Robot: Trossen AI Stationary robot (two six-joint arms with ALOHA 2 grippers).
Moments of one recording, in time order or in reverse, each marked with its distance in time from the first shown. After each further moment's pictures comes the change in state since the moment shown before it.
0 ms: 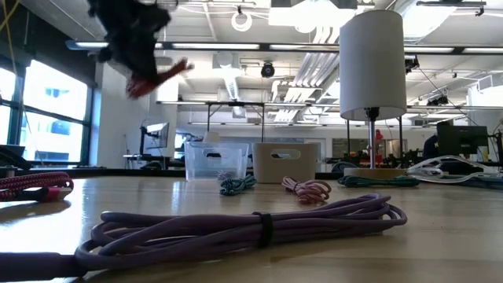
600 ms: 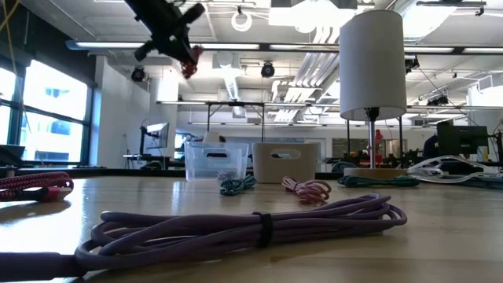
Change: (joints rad) left arm 0.400 0.082 0.172 0.297 0.142 0.033; right arm -0.001 0.000 0.000 0.023 0.124 0.125
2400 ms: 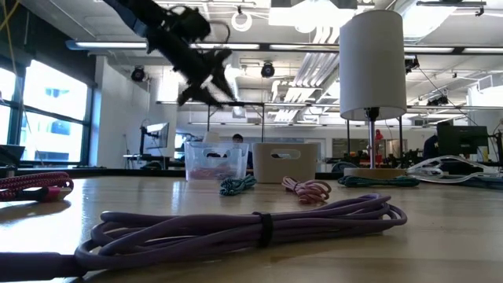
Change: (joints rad) left arm 0.161 0.341 -0.002 0.322 0.461 0.233; right arm 0.052 -0.002 0.000 -0.070 -0.007 0.065
